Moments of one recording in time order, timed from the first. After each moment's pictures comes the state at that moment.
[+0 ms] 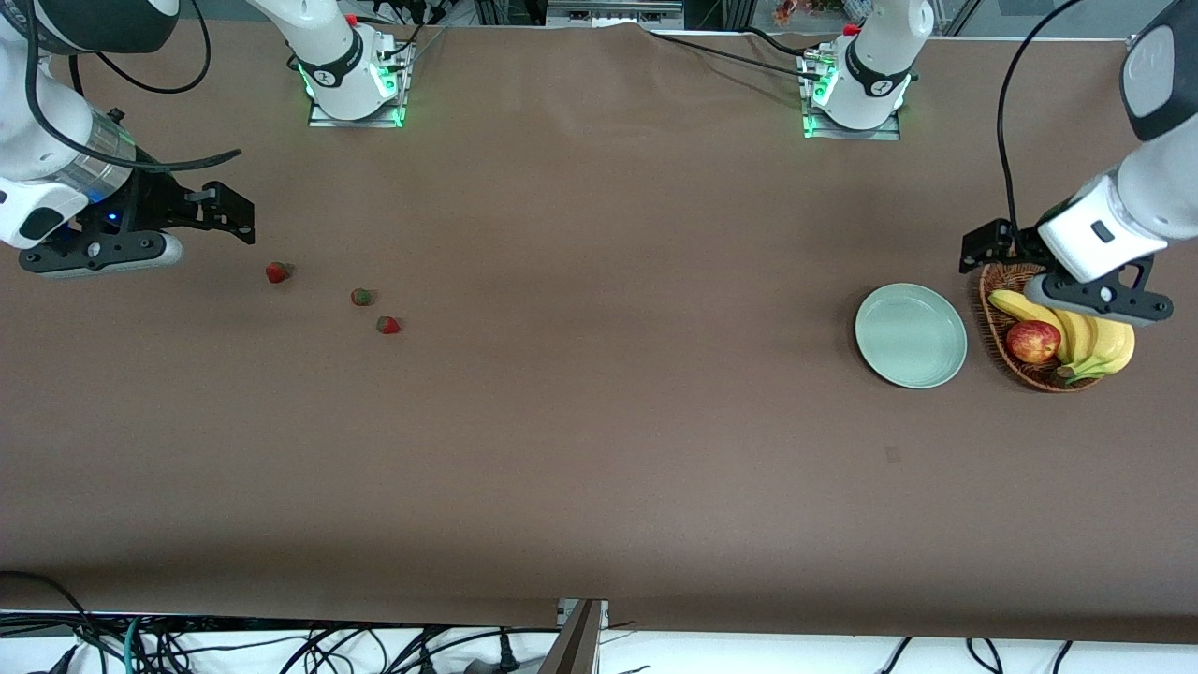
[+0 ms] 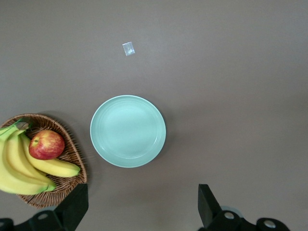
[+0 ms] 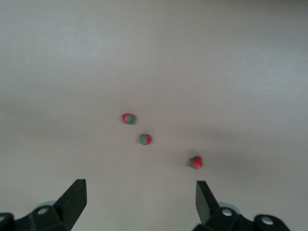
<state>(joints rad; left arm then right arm) 0.14 0.05 -0.18 -1.71 -0.01 1.66 0.15 0.16 0.04 -0.02 -1.64 -0.01 1.62 -0.01</state>
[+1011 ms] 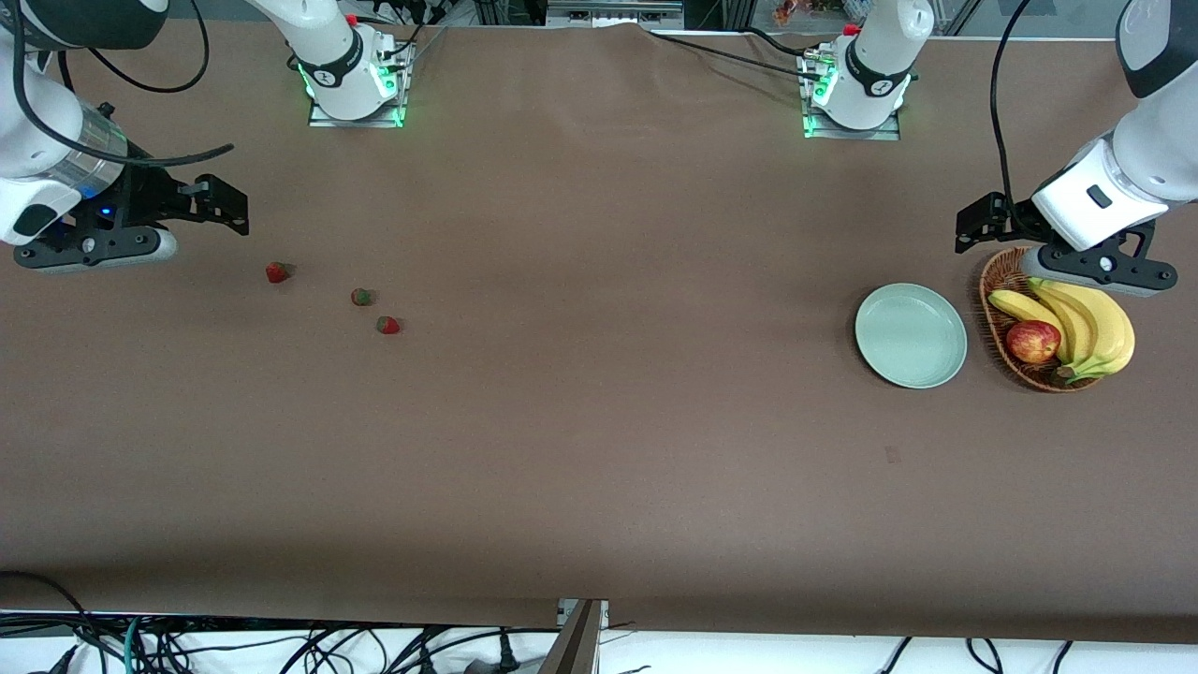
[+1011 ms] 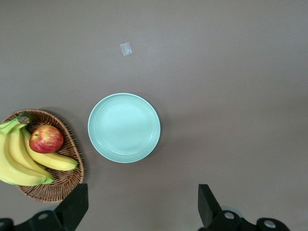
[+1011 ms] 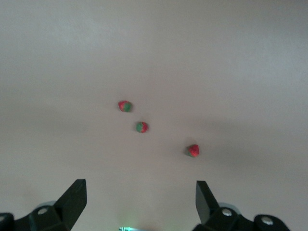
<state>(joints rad) -0.07 0.02 0.01 -1.71 -0.02 1.64 0.11 0.16 0.04 -0.05 -1.64 -0.01 1.56 -0.04</state>
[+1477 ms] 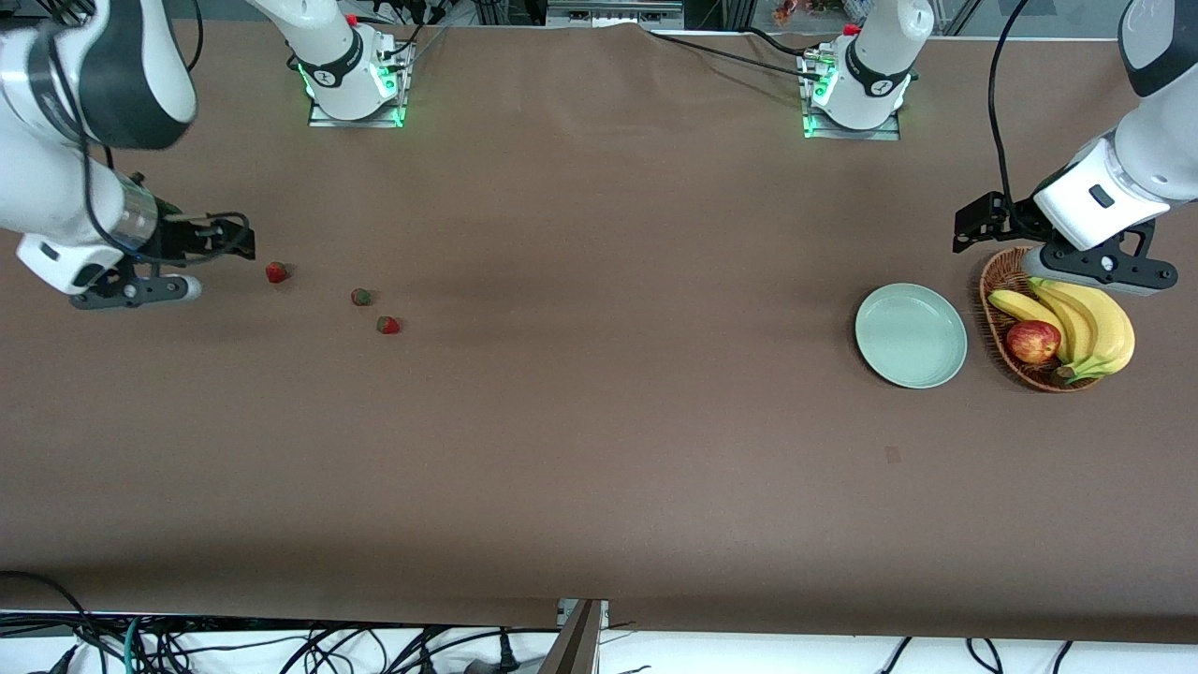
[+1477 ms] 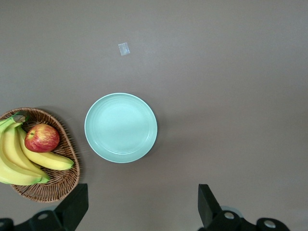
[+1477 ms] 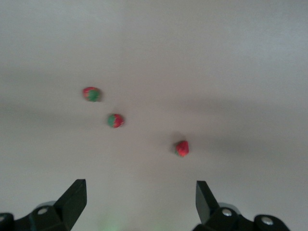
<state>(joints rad) -0.07 0.02 0.01 -1.71 -0.04 1.64 0.10 0.16 0.07 -0.14 -1.94 -0.03 1.82 -0.12</state>
